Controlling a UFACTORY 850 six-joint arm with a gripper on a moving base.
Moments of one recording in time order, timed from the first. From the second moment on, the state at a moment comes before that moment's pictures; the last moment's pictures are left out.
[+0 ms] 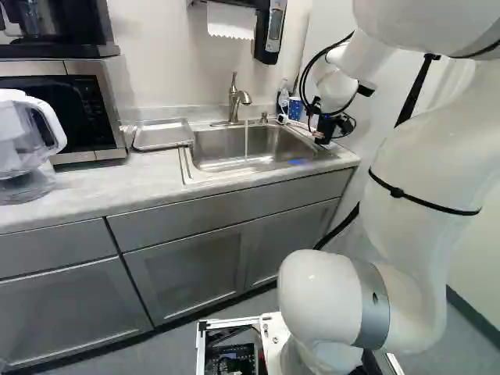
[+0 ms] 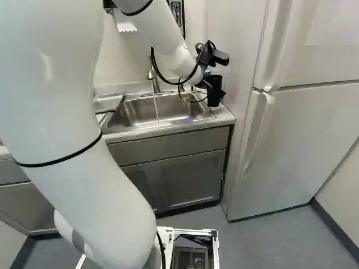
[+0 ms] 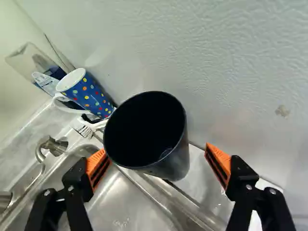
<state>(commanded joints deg) -18.1 -5.2 -56.1 58.1 12.5 -35.5</state>
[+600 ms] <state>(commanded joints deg) -18.1 -5.2 -56.1 58.1 12.5 -46.3</state>
